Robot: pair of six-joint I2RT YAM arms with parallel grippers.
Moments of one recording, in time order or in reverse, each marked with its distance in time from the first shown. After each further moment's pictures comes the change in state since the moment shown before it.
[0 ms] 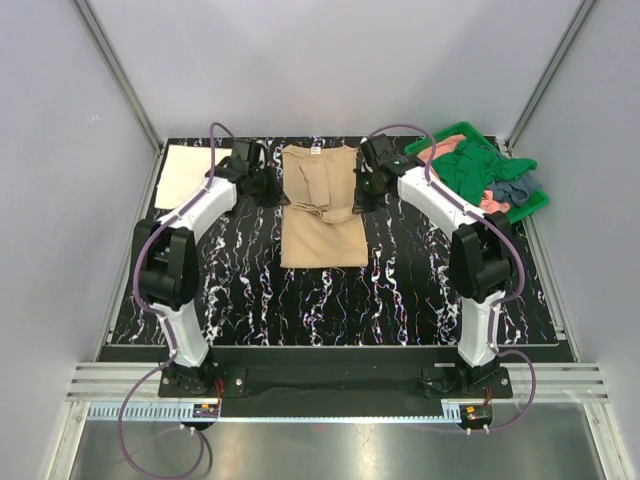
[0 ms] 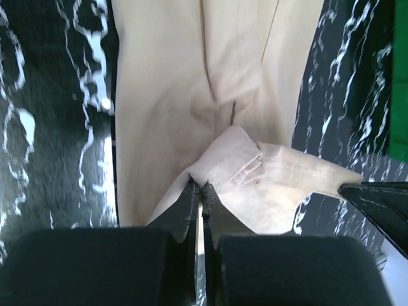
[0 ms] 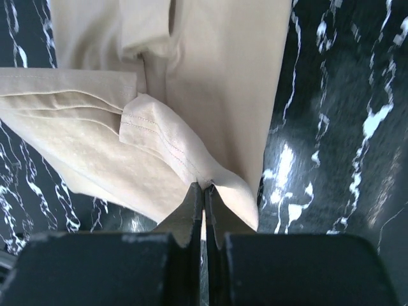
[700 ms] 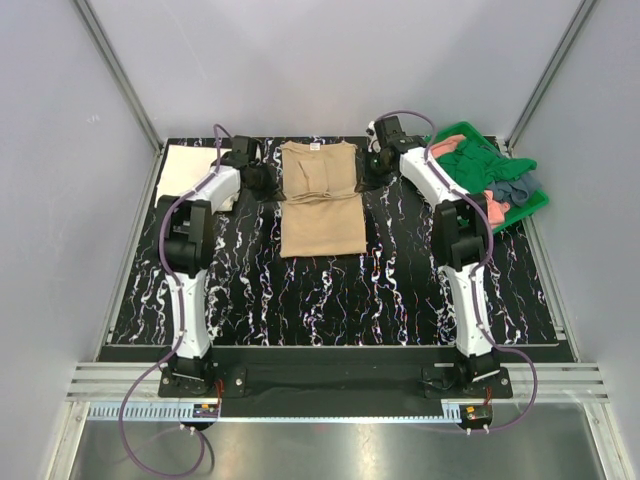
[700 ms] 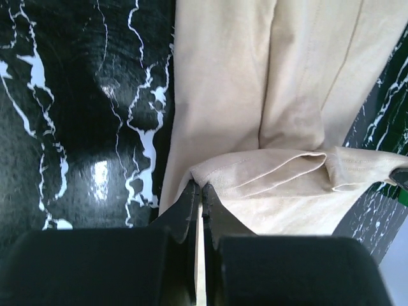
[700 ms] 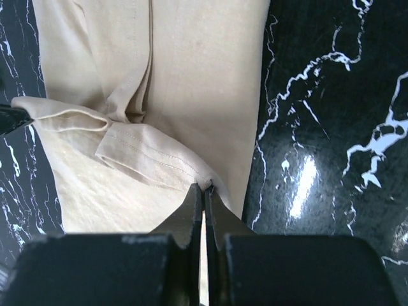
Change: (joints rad) left arm 0.097 0.338 0.264 -0.008 0.071 0.003; right arm -0.146 0.388 0.462 -0.053 -0.179 -0.094
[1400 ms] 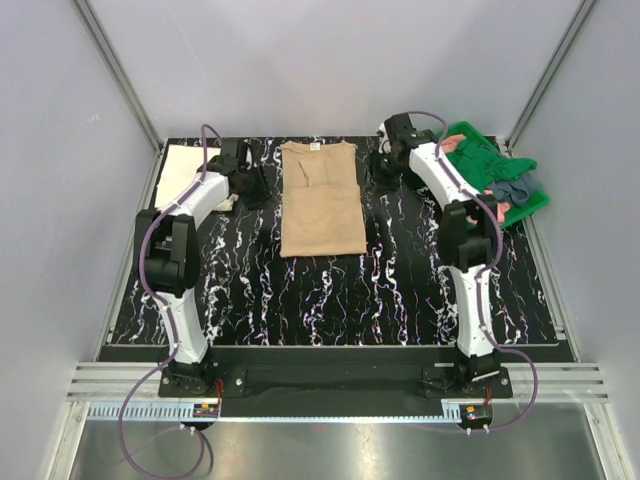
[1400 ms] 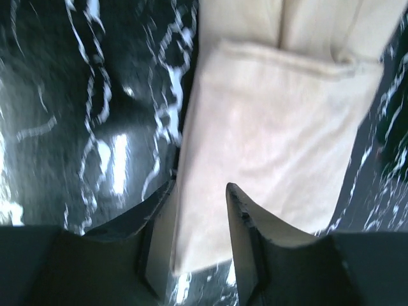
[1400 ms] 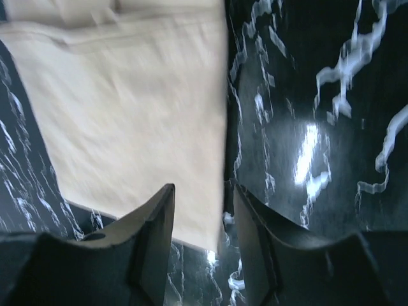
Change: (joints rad) left arm 0.008 -0.203 -0.168 -0.045 -0.059 0.051; right arm -0.035 -0.021 0.045 -0.155 -0.011 -0.002
